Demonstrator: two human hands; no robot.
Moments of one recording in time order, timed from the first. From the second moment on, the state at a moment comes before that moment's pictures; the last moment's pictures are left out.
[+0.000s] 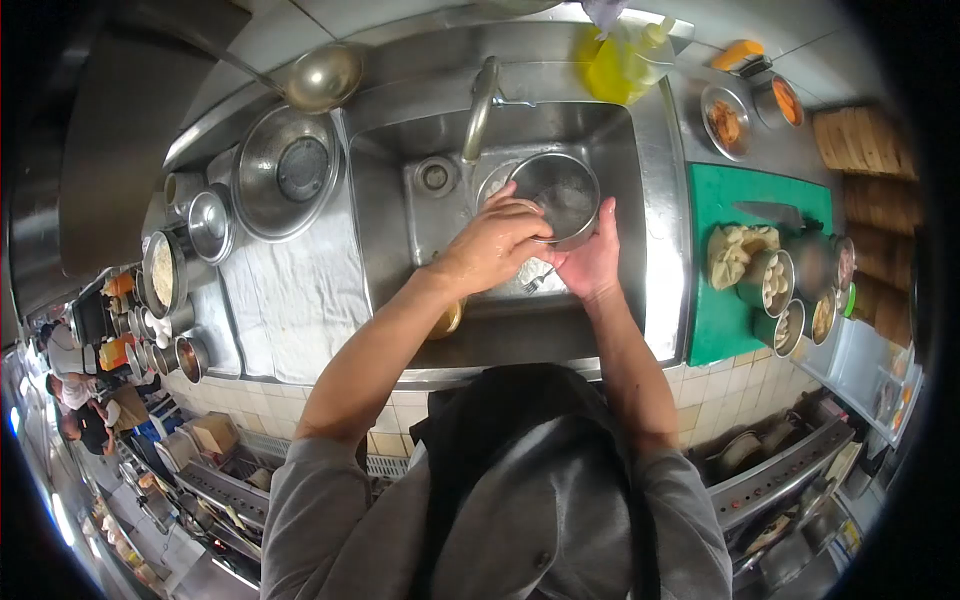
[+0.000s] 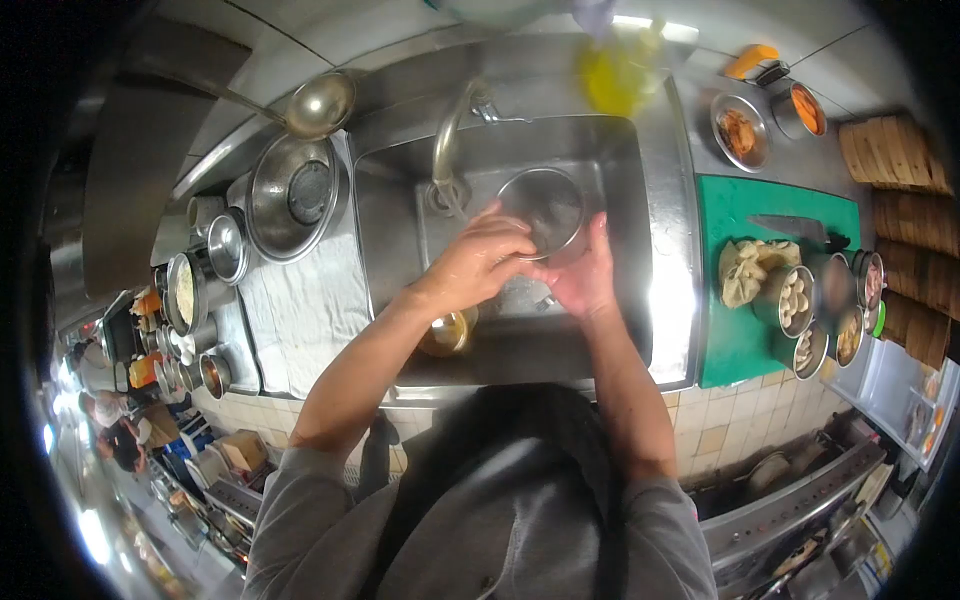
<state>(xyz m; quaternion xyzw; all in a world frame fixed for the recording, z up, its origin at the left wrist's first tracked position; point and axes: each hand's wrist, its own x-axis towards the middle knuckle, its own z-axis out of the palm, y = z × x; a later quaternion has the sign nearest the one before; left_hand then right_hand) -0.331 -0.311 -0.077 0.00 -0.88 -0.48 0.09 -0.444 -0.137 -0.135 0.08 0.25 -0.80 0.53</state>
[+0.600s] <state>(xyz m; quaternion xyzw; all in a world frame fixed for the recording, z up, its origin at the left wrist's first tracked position) -0.336 -0.335 -0.014 0.00 -0.99 -0.14 -0.02 -0.454 -0.152 -0.117 0.02 0.31 -0.79 0.54</state>
